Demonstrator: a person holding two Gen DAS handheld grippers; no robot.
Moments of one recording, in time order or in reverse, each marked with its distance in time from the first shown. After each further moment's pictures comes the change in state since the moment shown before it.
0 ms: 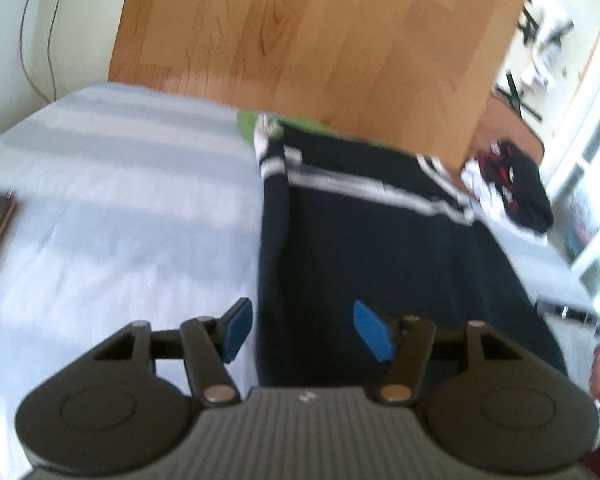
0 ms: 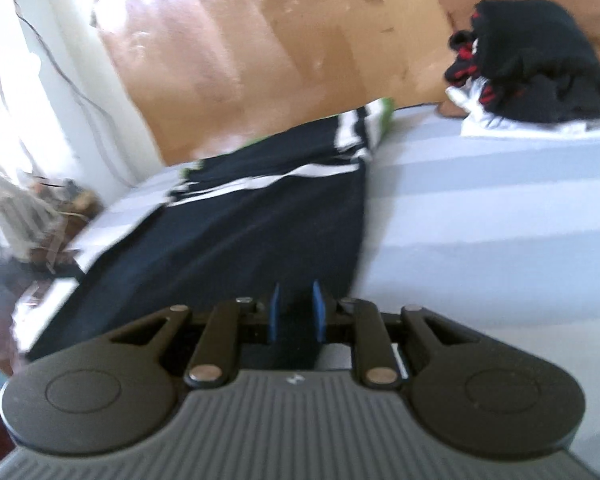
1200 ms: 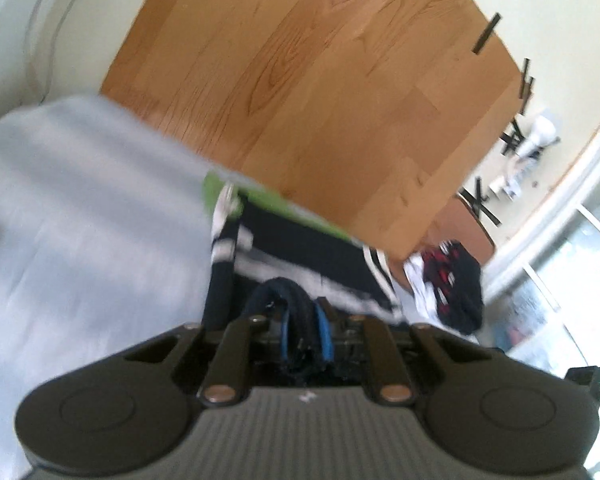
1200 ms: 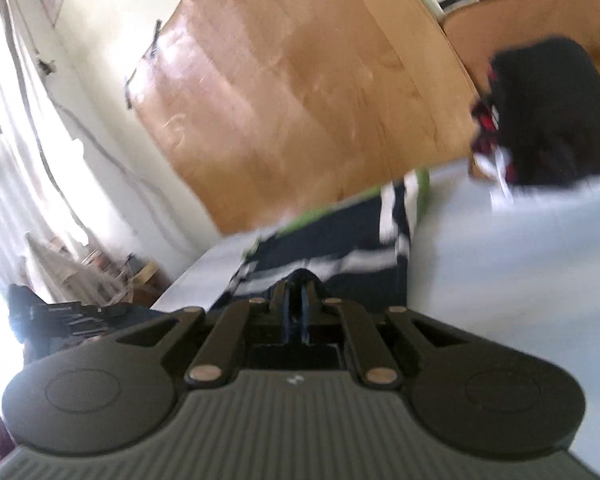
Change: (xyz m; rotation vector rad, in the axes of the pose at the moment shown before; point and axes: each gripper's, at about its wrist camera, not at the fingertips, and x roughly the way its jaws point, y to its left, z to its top) left arm -0.016 0.007 0.098 -0.238 -0.134 -0.183; right arm 0.010 -0.007 0.102 0.108 -0.151 0.106
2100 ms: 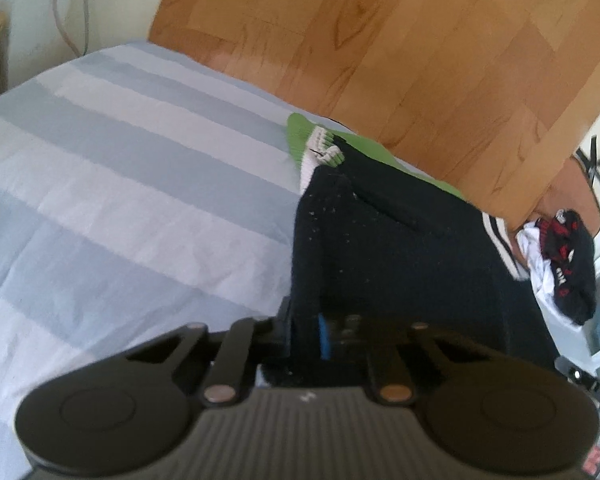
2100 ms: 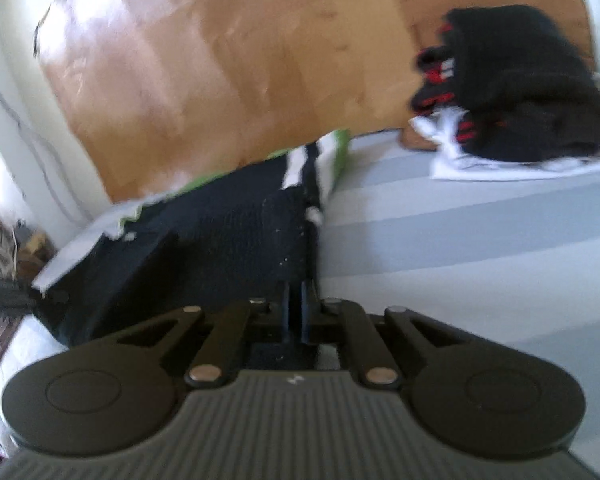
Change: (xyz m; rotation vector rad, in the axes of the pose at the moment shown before) left arm 0.085 0.038 -0.022 -0.034 0.138 0.259; right arm 0.025 -0.030 -0.054 -0.047 0.027 -0.279
